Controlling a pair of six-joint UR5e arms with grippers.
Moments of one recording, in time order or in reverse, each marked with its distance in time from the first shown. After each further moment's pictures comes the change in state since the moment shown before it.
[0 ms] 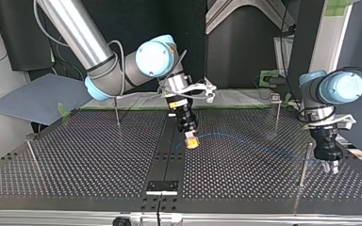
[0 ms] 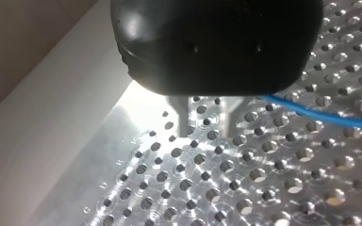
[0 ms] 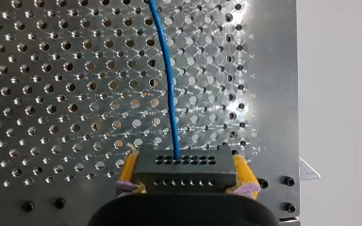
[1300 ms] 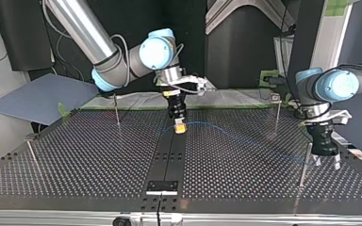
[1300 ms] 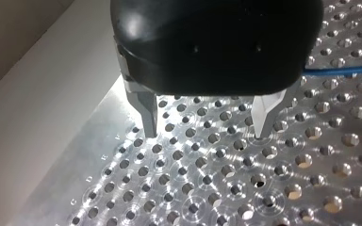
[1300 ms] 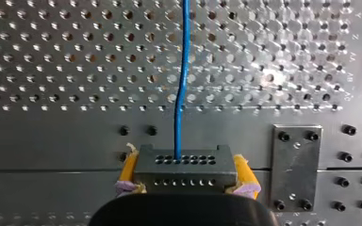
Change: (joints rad) left arm -0.015 0.000 -0.024 -0.013 -0.035 0.017; right arm -0.004 0.000 0.150 -0.047 0.123 -0.028
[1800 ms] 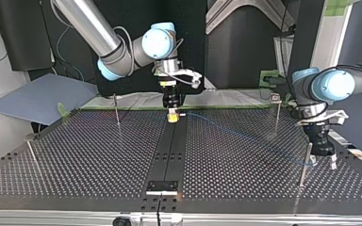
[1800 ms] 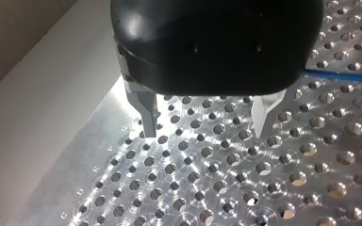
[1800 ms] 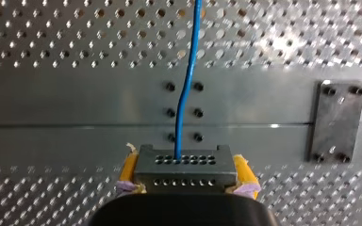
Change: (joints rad) left arm -0.020 0.000 0.000 -0.001 -0.017 0.000; right arm 0.005 0.001 0.136 -0.136 0.109 0.002
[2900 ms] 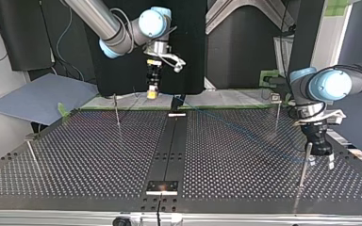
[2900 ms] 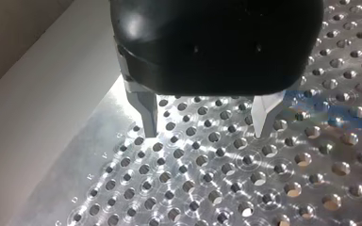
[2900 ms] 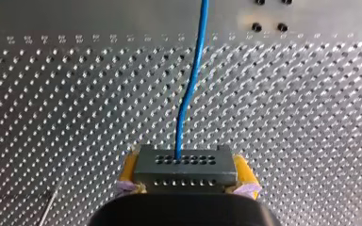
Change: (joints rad) left arm -0.016 0.000 0.000 -0.003 -0.018 0.008; right arm -0.009 0.003 0.290 -0.290 0.238 0.004
